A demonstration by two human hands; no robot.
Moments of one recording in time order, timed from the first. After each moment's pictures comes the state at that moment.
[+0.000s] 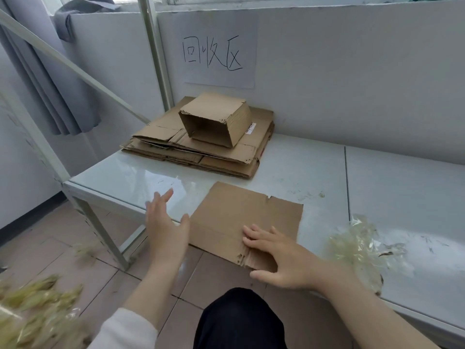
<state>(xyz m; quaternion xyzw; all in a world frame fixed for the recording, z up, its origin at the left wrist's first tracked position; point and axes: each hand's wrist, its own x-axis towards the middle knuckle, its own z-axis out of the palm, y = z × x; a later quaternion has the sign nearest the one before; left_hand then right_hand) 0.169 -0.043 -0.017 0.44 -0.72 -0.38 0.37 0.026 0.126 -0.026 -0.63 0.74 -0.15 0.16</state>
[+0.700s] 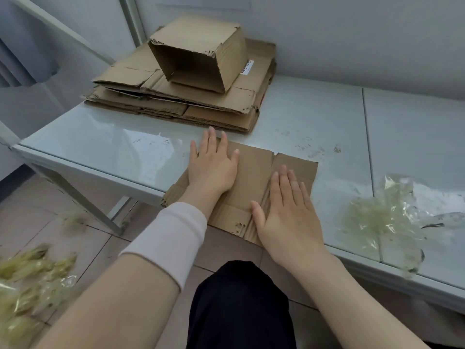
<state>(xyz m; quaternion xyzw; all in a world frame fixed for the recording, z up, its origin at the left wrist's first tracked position) 0.047 -0.078 -0.054 0.33 -0.94 -0.08 0.02 0.047 0.092 -0.053 -0.37 0.92 -0.09 0.03</state>
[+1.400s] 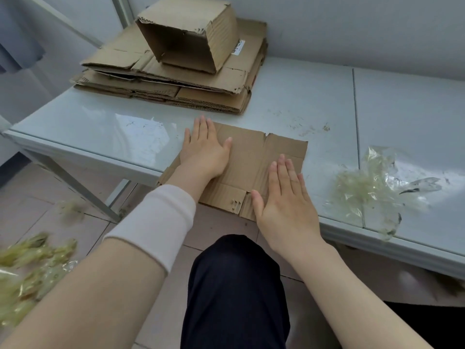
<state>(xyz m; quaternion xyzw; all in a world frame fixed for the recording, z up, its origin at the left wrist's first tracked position) 0.063 -0.070 -0.045 0.33 -0.94 -0.09 -0.02 0.064 0.112 -0.059 -0.36 0.93 -0.11 0.03</state>
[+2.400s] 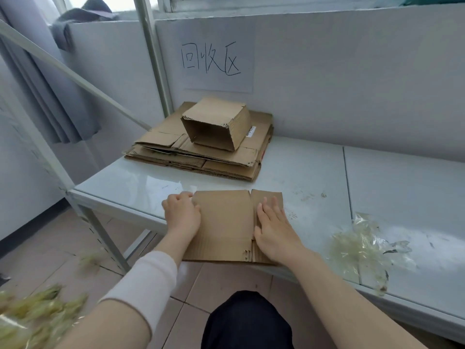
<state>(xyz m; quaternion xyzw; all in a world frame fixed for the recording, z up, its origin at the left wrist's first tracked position) 0.126 -0.102 -0.029 0.47 -0.83 -0.22 0.18 0.034 0.075 -0.024 -0.43 0.88 -0.17 0.13</state>
